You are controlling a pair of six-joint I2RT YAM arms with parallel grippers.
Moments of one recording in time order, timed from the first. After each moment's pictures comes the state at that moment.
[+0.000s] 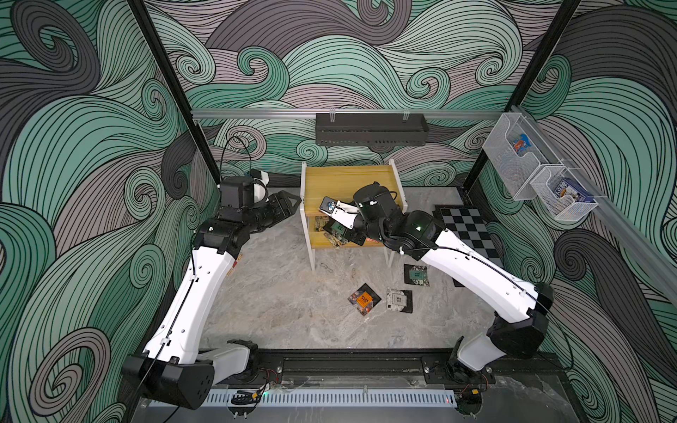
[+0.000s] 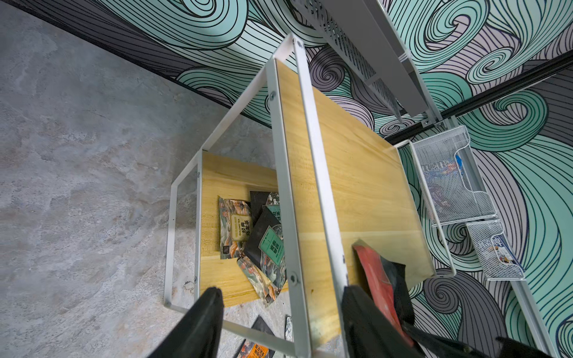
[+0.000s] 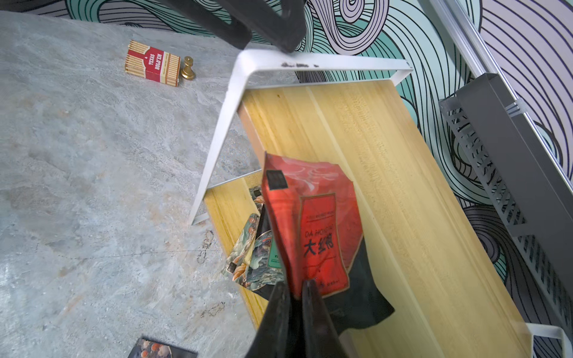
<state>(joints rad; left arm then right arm) -0.18 1.20 1.40 -0.70 0.36 -0.64 0.92 1.57 1.75 -0.80 0.23 -0.50</state>
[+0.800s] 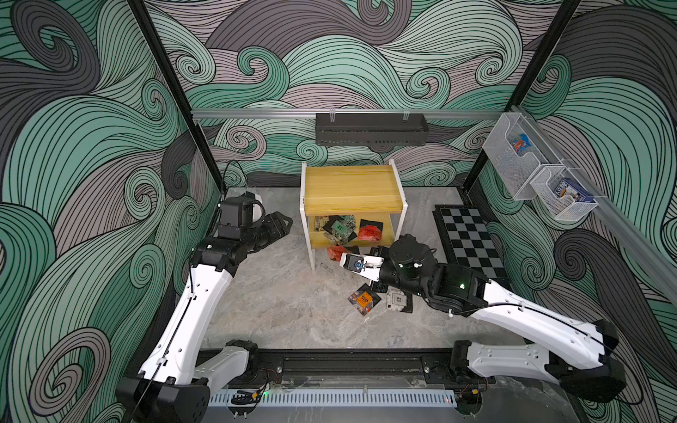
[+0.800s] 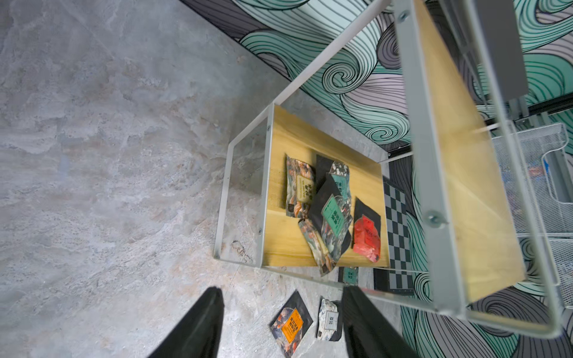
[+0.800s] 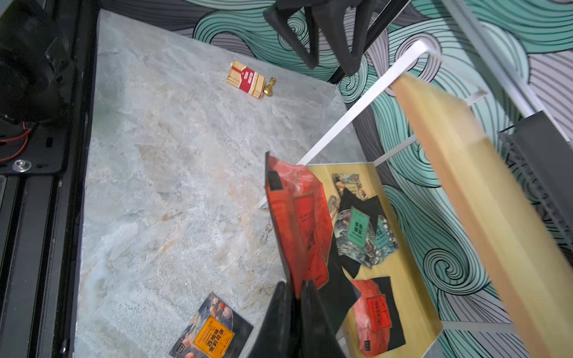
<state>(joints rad) -0.16 1.07 1.18 -0.76 0.27 -0.65 1.08 1.13 1.14 -0.56 0.17 -0.53</state>
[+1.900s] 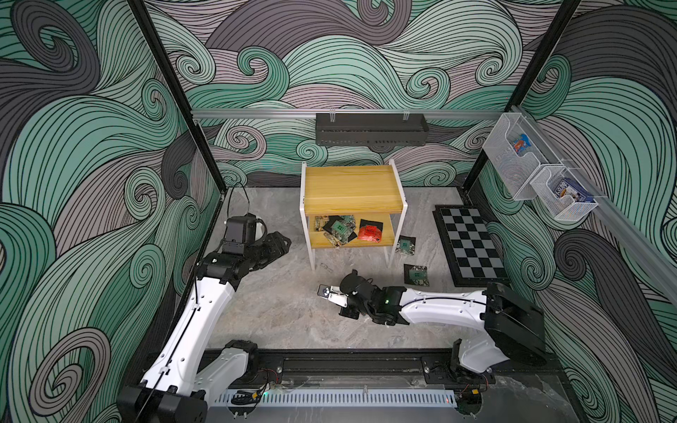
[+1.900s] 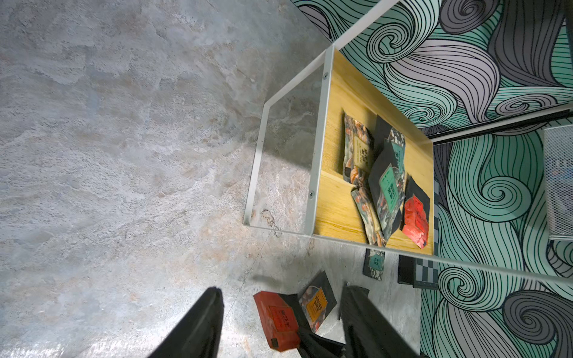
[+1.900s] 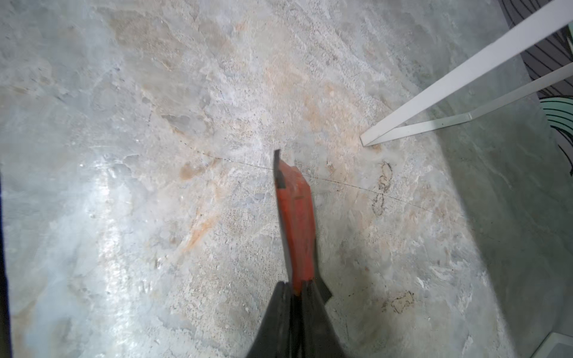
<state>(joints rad) -0.15 1.00 1.01 -0.77 0.25 -0.66 1.13 1.58 0.82 -0.10 0.18 -0.33</state>
